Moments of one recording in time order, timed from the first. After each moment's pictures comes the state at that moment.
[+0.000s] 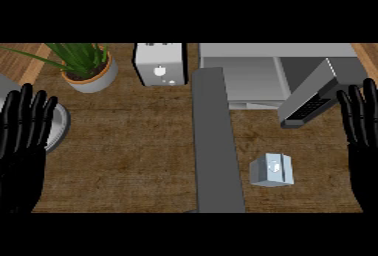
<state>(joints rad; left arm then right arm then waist) 0.04 0.10 0.00 -2.10 0.02 0.02 0.02 0.00 -0.11 0.00 -2.10 0.00 0.00 -0.05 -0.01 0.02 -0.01</state>
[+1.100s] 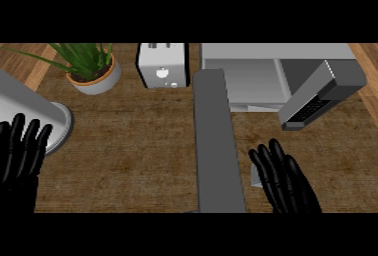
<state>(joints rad) 0.23 0.05 0.04 -2.16 0.17 -0.08 0.00 0.18 -0.01 0.61 -2.32 0.13 -0.16 0.16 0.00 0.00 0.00</state>
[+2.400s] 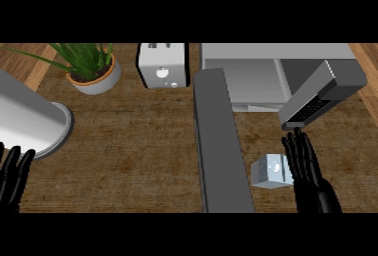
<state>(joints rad) 0.40 0.04 0.11 -2.20 0.23 -0.22 -0.09 0.28 -0.08 0.27 -1.92 -0.03 -0.14 -0.19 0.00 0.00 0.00</state>
